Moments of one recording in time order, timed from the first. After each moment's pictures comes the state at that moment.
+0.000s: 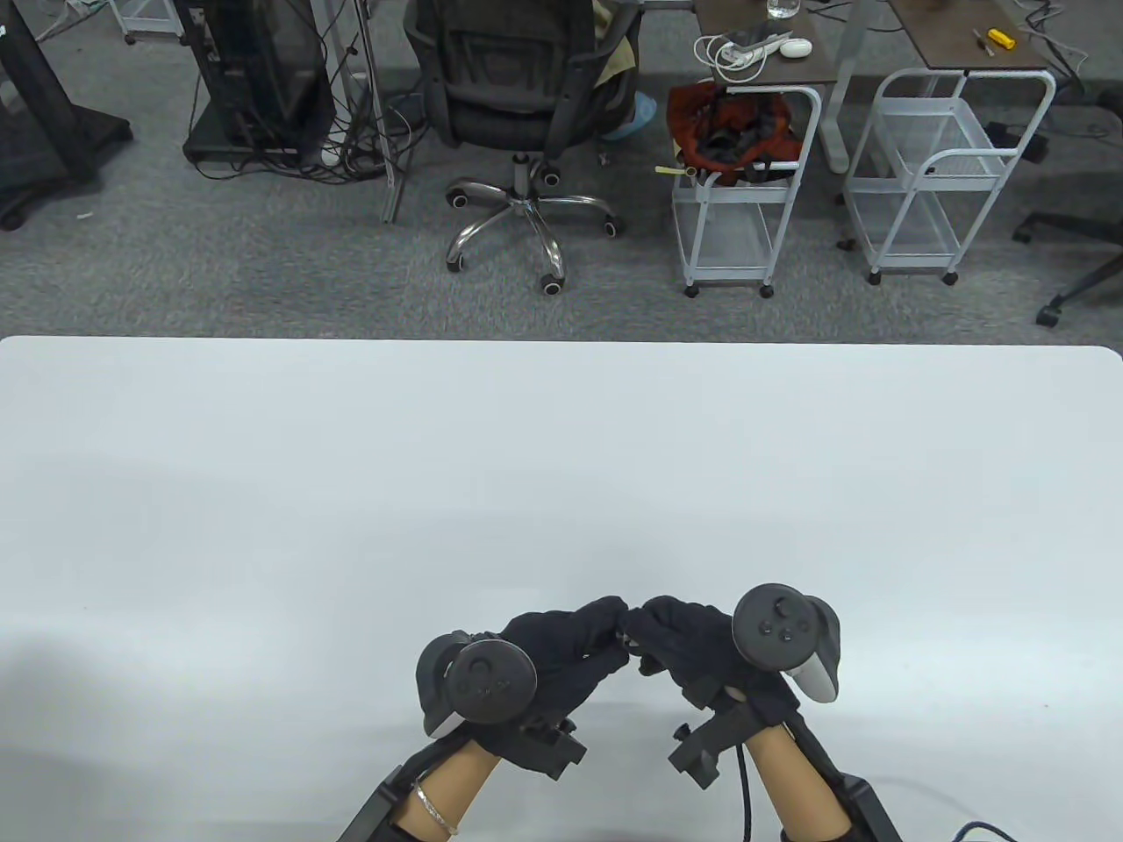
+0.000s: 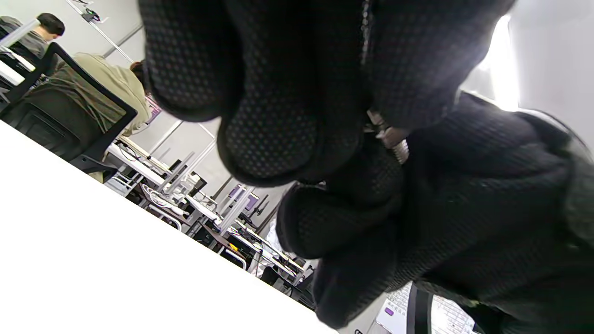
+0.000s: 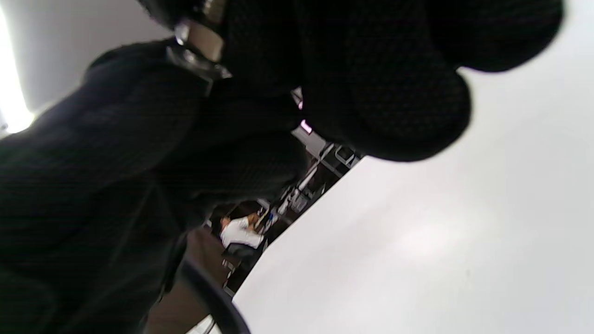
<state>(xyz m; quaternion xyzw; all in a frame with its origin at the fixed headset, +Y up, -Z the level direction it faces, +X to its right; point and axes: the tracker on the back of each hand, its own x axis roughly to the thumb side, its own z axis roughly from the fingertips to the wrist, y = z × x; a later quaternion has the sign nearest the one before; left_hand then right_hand) -0.082 -0.692 -0.256 0.13 -0.29 0.38 0.87 0.137 -0.697 -0.274 0.20 -0.01 0.86 0.47</state>
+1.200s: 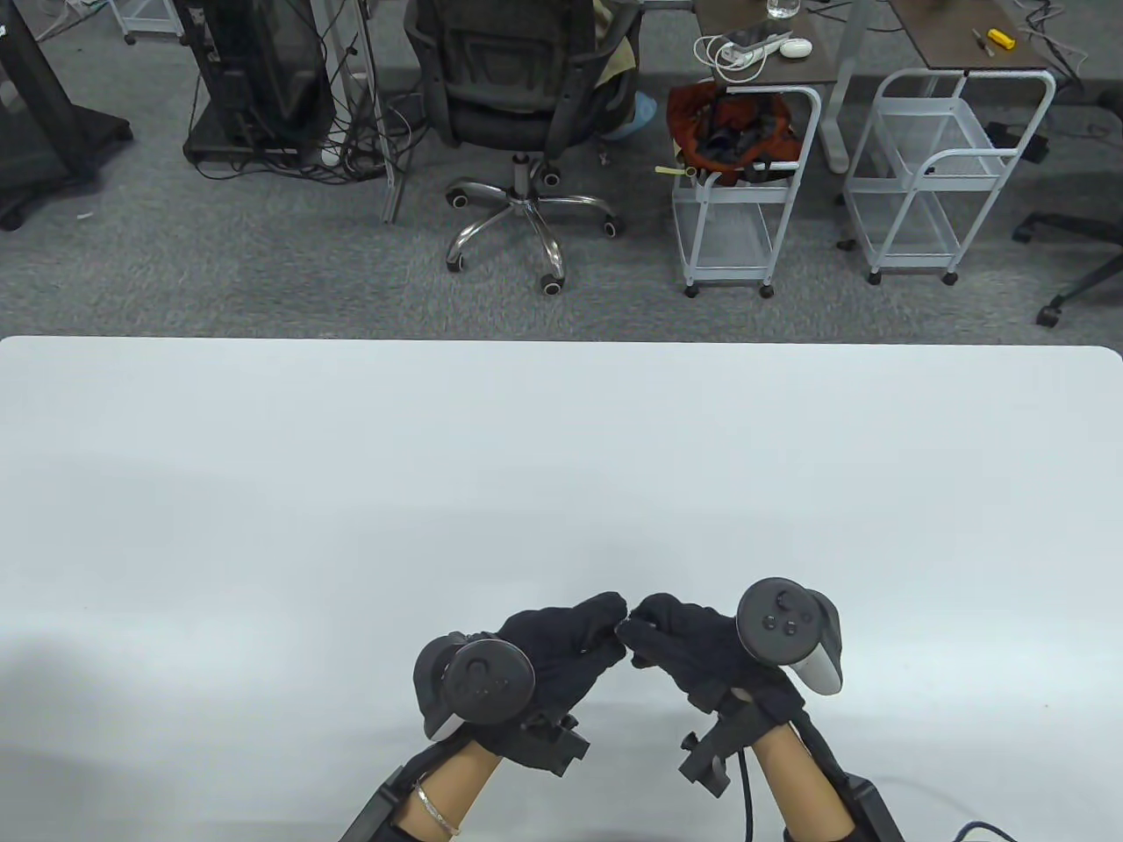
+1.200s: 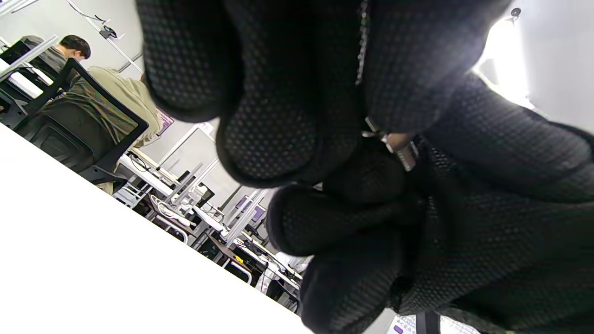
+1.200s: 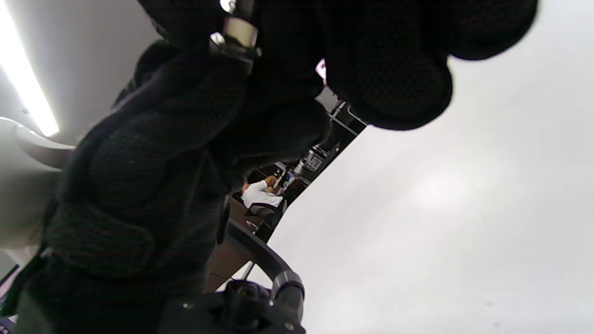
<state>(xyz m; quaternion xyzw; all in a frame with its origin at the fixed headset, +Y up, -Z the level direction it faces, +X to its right) -0.084 -0.687 -0.253 0.15 -0.26 0.39 0.87 0.136 -0.691 -0.273 0.25 0.06 0.84 0.47</state>
